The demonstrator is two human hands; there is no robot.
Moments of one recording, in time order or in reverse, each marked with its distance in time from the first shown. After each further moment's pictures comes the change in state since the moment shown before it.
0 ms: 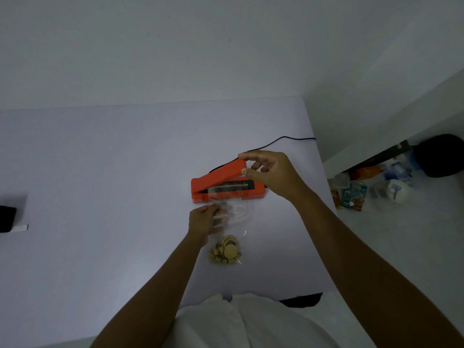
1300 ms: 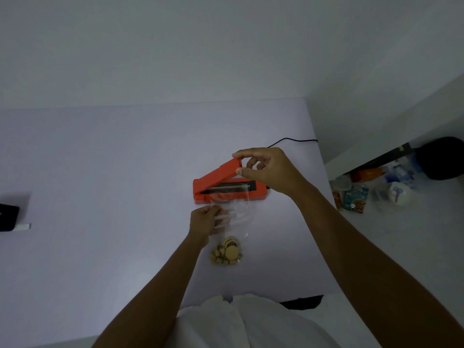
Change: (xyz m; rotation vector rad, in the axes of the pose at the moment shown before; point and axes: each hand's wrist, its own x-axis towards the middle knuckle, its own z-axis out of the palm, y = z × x) left_hand 0.003 -0.001 -0.003 0.018 -0.021 0.012; right_hand 0.007 -0.024 -0.003 -0.031 -0.103 -0.060
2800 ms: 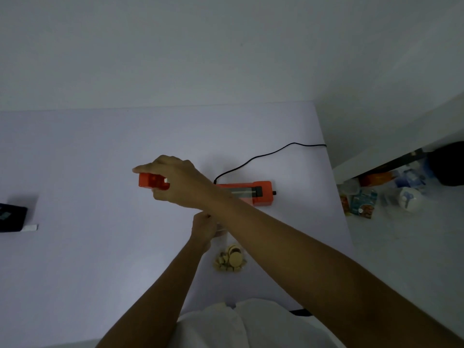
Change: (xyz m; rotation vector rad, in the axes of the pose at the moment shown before) left_hand 0.019 -0.001 -0.009 0.141 0.001 0.003; right_hand 0.067 -0.065 0.153 -0.244 -0.281 -0.296
